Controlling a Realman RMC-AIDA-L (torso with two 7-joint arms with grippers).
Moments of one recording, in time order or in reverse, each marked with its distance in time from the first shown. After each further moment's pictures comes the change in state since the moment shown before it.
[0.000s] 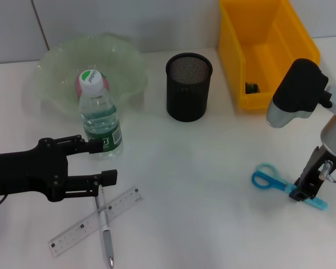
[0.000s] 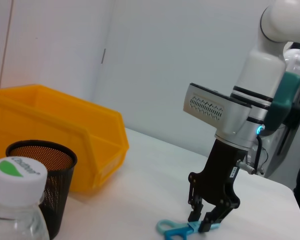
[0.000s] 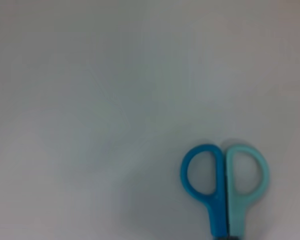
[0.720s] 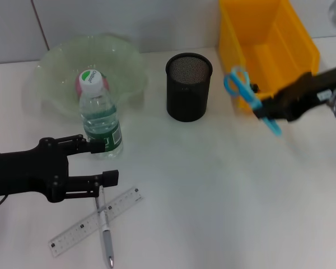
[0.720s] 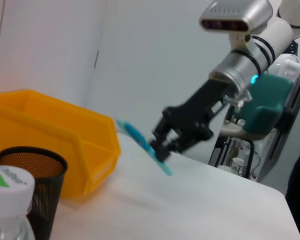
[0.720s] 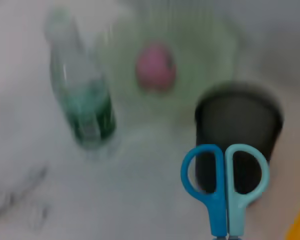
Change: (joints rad) left arm -0.003 -0.003 -0.013 0.002 -0.001 0.026 -0.002; right arm -0.089 -0.002 0.388 -0.252 0.453 0.033 -0.195
